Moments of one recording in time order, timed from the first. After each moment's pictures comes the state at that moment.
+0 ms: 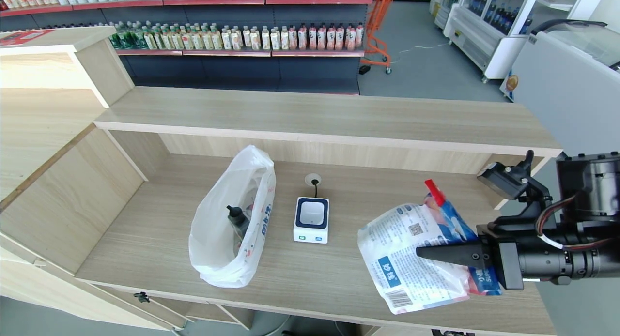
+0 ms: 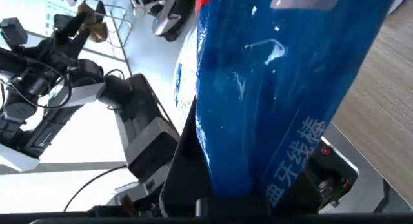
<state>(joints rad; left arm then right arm) 0.00 0.00 0.00 0.00 0.00 0.00 0.32 1.46 -0.62 -0.35 0.86 0.14</state>
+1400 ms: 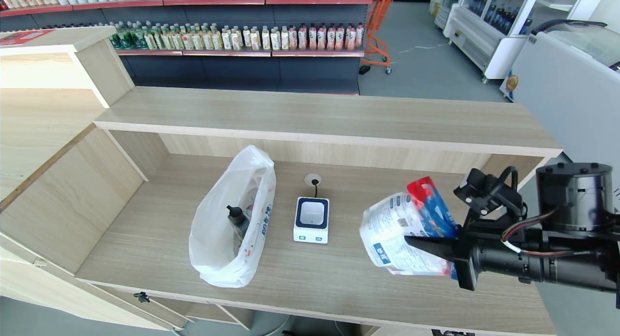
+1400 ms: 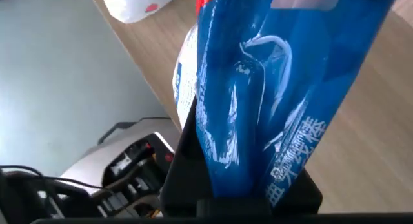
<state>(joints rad) 0.00 0.00 0.00 0.00 0.00 0.00 0.41 1.50 -0.55 -0.54 0.39 -0.32</state>
